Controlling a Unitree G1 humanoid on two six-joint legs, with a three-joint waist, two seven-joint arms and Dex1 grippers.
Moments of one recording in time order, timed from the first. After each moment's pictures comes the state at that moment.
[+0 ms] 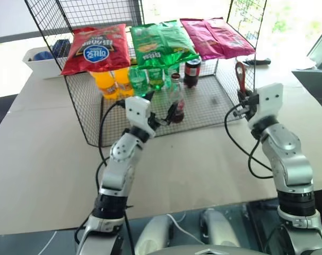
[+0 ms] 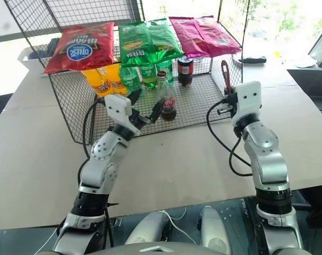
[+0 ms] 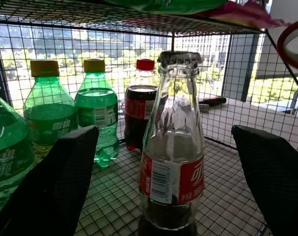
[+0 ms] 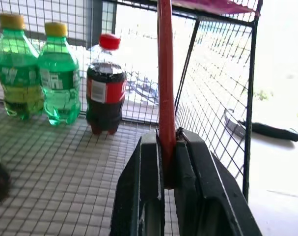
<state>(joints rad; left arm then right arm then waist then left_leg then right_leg) -0.35 0.19 -0.08 -0.05 -0.22 0.00 -0.33 -0.37 -0.29 -0.05 -0.32 0.14 0.40 0.18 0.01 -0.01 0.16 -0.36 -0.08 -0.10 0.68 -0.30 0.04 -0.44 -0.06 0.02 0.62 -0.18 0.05</state>
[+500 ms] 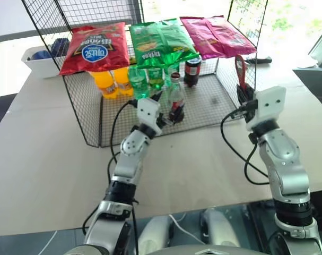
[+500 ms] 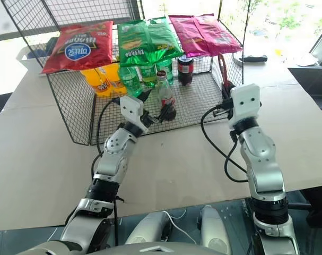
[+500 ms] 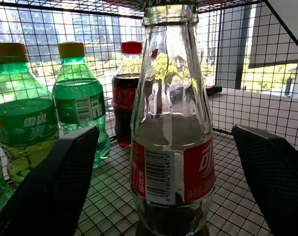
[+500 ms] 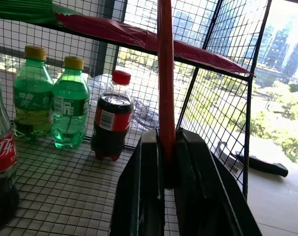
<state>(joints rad) -0.48 0.15 -0.07 0.28 -0.18 -0.21 -0.40 -0.29 -0.26 0.00 -0.44 0.04 0.31 0.16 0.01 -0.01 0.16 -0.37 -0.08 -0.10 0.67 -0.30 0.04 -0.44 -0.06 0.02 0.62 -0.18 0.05</state>
